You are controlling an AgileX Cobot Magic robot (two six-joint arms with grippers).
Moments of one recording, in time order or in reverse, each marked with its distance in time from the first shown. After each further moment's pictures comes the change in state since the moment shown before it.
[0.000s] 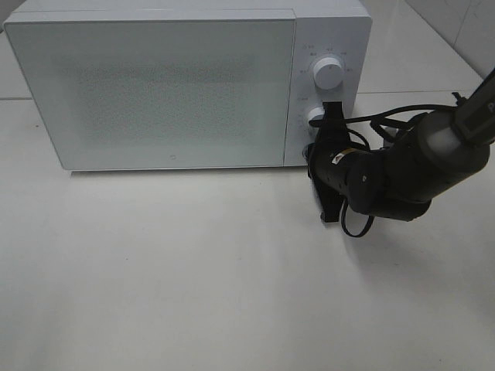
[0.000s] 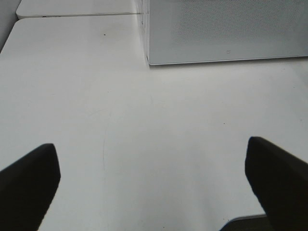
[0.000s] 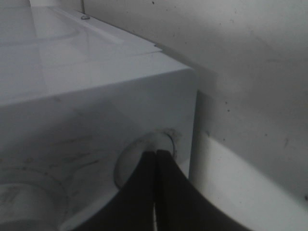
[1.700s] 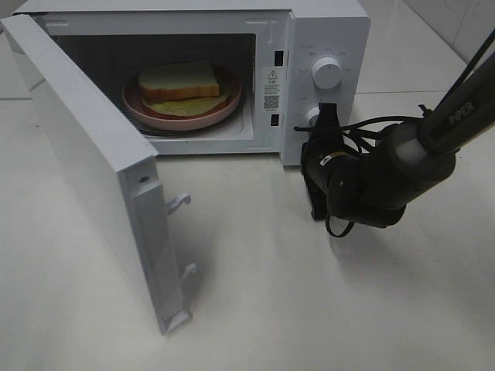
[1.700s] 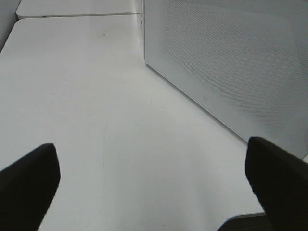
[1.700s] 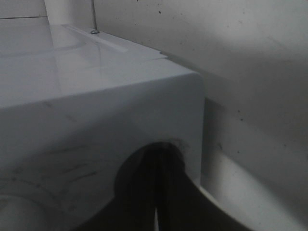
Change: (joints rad) left arm 0.000 0.000 0.000 0.000 0.000 0.000; right arm 0.027 0.087 -0.081 0.110 -0.101 -0.034
